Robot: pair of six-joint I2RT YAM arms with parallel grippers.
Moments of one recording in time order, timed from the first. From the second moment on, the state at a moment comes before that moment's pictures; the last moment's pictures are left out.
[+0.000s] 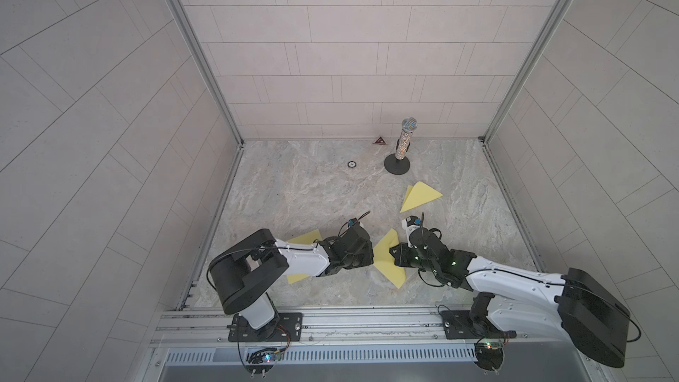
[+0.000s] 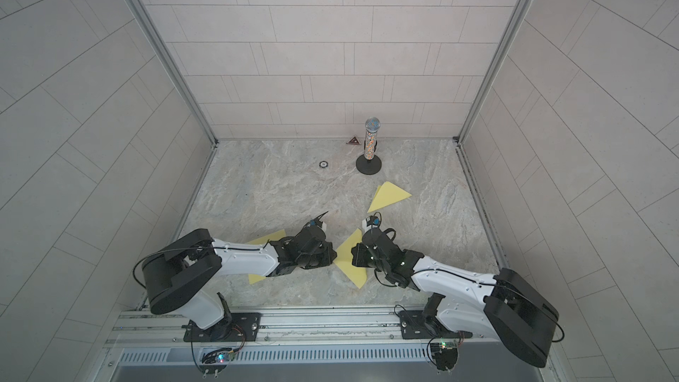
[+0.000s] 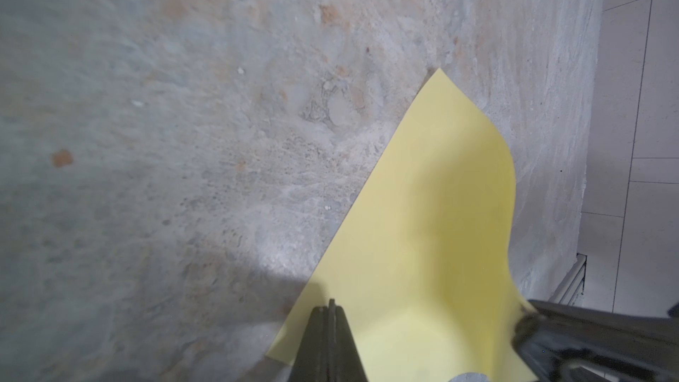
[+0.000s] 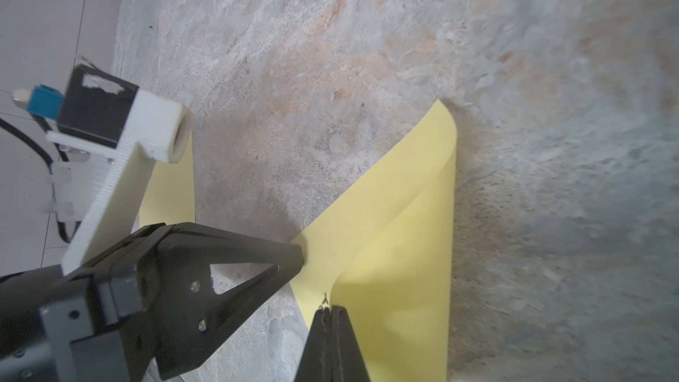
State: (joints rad) left arm -0.95 1.62 0.60 0.16 0.08 -1.02; right arm 0.82 1.16 0.40 0.01 -0.01 0.88
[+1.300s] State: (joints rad) left arm -0.89 1.54 0.56 0.08 0.08 -1.01; right arm 0.84 1.44 0.53 -0.02 0.01 0.86
